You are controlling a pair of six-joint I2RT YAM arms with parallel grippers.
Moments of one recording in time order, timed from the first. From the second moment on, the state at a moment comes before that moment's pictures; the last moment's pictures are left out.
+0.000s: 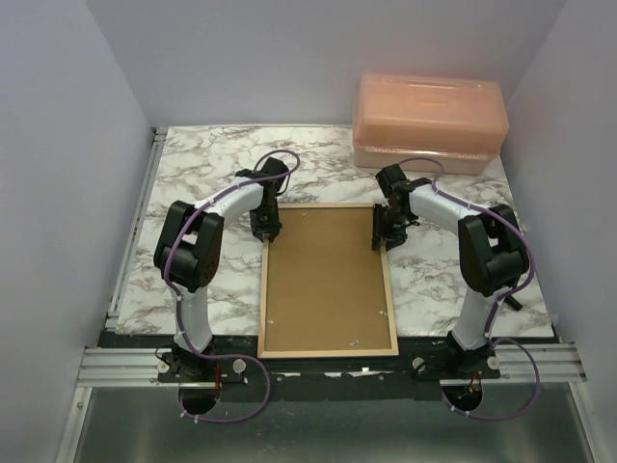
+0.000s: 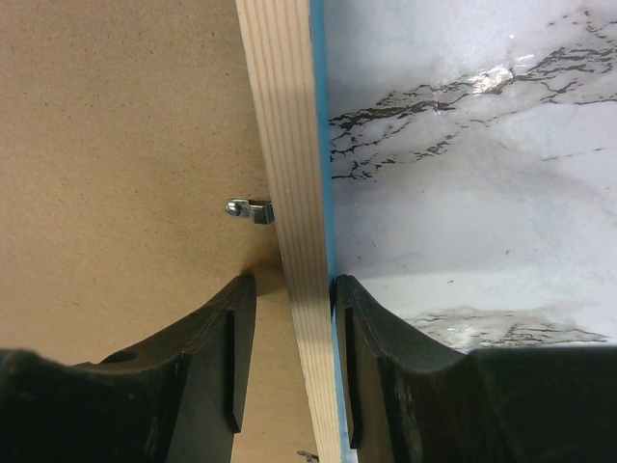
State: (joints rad) left arm -0.42 1.96 1.41 -0.82 -0.10 -0.54; right arm 0.38 1.87 1.26 -0.74 -0.06 0.44
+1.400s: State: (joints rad) left arm -0.56 1.45 0.74 -0.56 0.33 -0.80; right arm 0.46 2.35 1.99 -0.76 -0.13 0.40
